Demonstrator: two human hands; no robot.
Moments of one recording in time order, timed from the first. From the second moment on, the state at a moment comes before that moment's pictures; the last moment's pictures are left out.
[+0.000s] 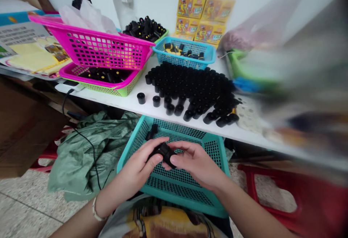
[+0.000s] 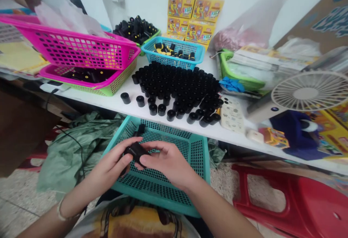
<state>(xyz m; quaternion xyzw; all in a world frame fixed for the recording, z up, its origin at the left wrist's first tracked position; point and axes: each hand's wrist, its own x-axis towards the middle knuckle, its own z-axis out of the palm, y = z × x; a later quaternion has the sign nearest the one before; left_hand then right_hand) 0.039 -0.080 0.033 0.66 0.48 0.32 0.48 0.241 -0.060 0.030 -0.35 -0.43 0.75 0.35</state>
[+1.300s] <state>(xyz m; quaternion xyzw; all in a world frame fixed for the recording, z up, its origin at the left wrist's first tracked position) 0.008 -0.065 0.015 0.49 0.56 0.51 0.43 0.185 -0.009 -0.022 -0.33 -0.89 0.29 0.17</state>
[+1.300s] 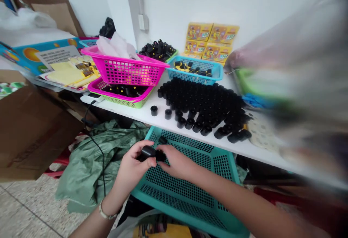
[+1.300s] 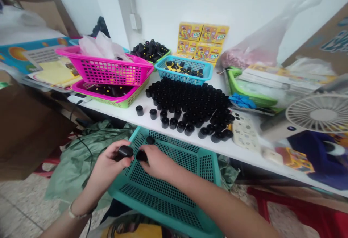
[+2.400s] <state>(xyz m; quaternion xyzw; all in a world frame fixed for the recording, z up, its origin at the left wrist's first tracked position) 0.021 -0.064 0.021 0.76 0.40 0.46 0.24 0.239 -0.046 0.035 -0.39 -0.48 0.75 0.23</state>
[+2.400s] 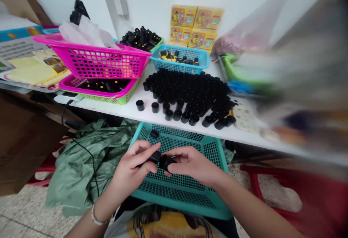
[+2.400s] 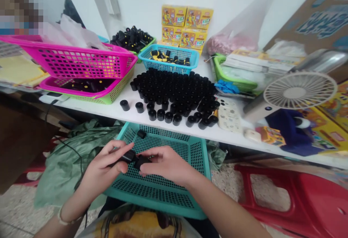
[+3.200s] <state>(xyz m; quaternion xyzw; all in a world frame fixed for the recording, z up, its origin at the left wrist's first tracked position) 0.000 -0.069 0.019 0.45 0.46 0.49 0.59 0.305 0.002 0.003 -0.59 -0.72 -0.25 0.28</state>
